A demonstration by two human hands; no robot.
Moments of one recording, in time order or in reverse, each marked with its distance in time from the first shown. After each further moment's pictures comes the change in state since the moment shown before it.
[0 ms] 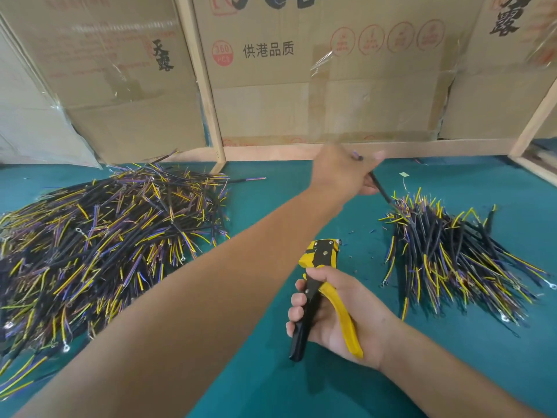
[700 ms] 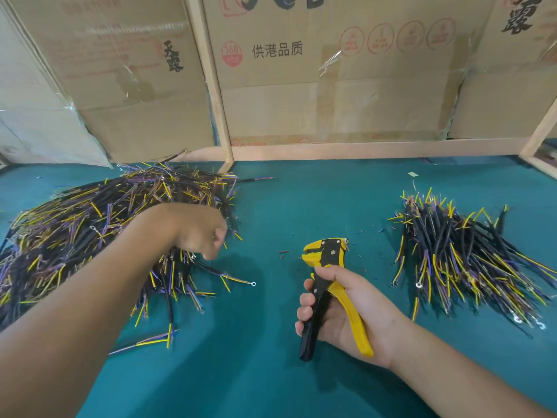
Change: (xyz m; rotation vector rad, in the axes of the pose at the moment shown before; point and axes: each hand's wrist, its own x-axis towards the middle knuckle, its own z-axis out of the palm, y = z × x) left_hand -0.052 -0.032 -0.214 1.508 -0.591 -0.299; right_hand 0.006 0.003 -0.003 -0.011 -0.035 0.008
